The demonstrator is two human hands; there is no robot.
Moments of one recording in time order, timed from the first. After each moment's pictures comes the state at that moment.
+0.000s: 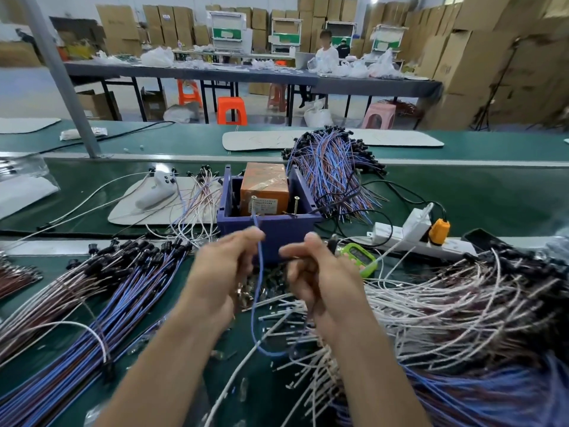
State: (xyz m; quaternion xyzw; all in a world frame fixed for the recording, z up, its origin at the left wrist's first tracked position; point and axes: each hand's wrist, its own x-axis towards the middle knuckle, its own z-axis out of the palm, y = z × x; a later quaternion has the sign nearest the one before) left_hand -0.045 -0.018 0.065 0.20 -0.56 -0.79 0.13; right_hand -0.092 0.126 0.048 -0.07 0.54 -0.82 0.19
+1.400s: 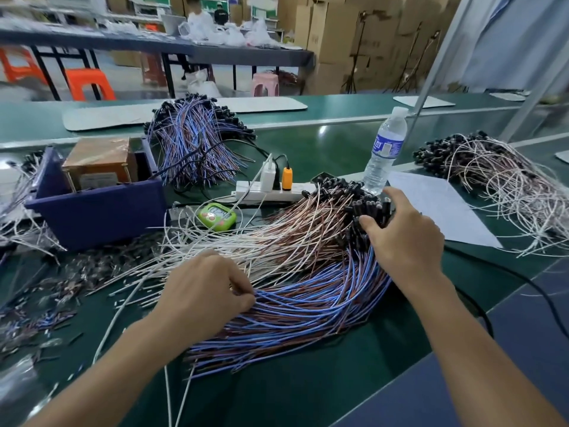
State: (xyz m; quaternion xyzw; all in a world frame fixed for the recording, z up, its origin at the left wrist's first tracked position) left_hand -0.024 0.136 0.034 -0.09 -0.97 -0.20 0.04; right_hand -0.077 0.436 0.054 0.10 0.94 -0.15 -0.29
